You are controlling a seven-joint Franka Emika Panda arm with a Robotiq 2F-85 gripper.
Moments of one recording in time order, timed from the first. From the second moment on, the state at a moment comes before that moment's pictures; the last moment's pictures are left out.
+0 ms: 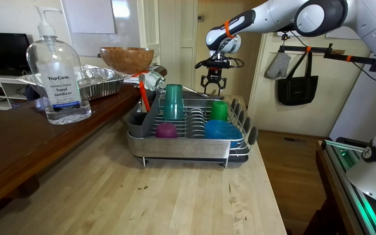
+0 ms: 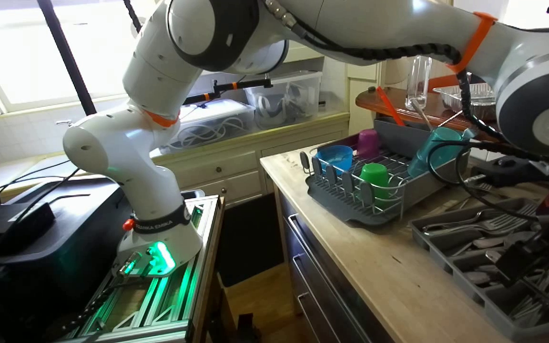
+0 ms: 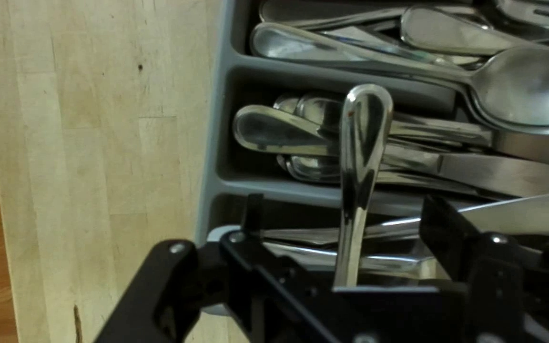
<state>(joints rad) -0.35 0.83 -0.22 -1.23 0.36 1.89 0.70</state>
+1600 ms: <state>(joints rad) -0.31 0.71 -0.26 -1.33 0.29 2.02 0.66</state>
